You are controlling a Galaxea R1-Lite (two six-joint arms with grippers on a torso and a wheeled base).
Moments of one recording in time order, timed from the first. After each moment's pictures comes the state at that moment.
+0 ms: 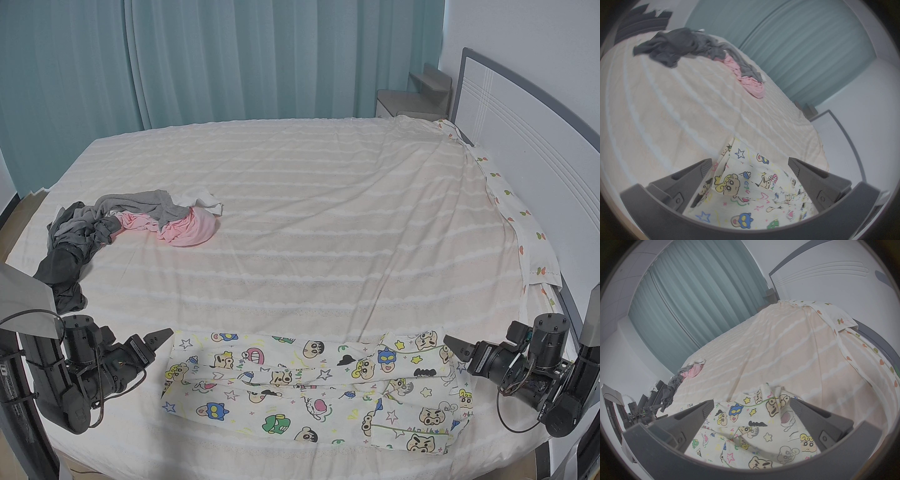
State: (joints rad) left arm 0.00 2.14 -0.15 -1.54 -0.23 -0.65; right arm 0.30 1.95 -0.02 -1.55 -0.06 0.51
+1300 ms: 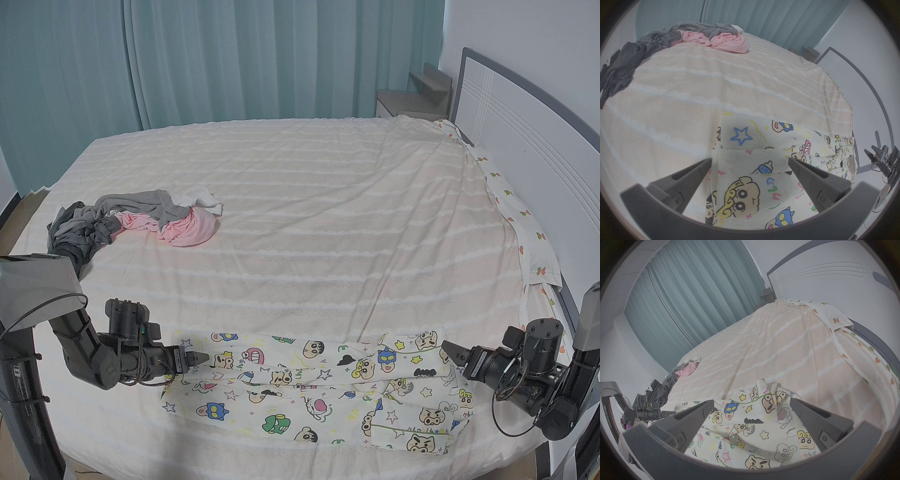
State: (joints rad) left arm -0.08 2.20 -0.58 -0.82 -0.23 -0.25; right arm 0.33 1.99 -0.02 -1.55 -0.14 0.51
